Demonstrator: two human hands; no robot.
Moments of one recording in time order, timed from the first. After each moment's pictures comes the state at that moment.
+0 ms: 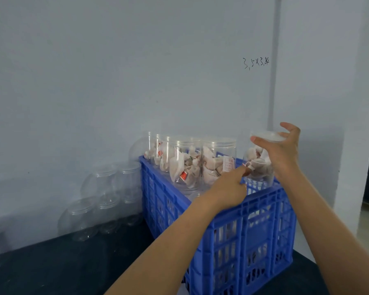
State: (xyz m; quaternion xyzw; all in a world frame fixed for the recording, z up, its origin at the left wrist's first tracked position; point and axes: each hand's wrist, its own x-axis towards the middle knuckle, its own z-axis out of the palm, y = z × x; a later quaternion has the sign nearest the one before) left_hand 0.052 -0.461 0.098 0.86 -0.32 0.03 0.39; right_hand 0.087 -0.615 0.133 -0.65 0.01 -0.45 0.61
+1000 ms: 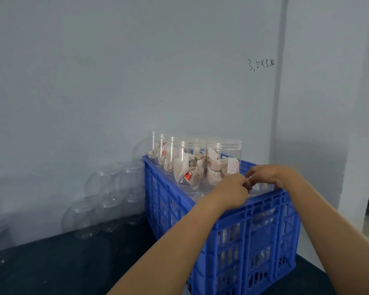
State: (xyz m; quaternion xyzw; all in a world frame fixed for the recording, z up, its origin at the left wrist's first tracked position) left_hand 0.058 -0.462 0.097 0.88 -0.27 0.00 0.38; right_hand 0.100 -0.607 0.126 -0.97 0.05 0.03 0.23
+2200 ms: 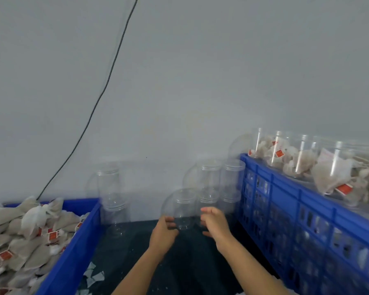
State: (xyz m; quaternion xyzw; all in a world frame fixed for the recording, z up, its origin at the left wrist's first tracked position) left_hand 0.102 -0.051 -0.086 0.78 0.18 0.15 0.58; right_hand 0.125 -0.203 -0.034 -0.75 -0.04 0.06 0.65
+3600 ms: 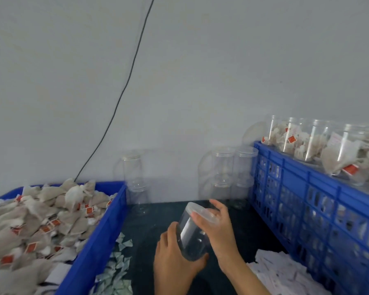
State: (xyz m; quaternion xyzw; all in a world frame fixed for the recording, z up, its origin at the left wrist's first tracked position) left_hand -0.044 -0.107 -0.097 0.88 0.19 0.28 0.32; right_hand 0.023 -0.199 -0.054 -0.66 -0.18 0.00 0.73
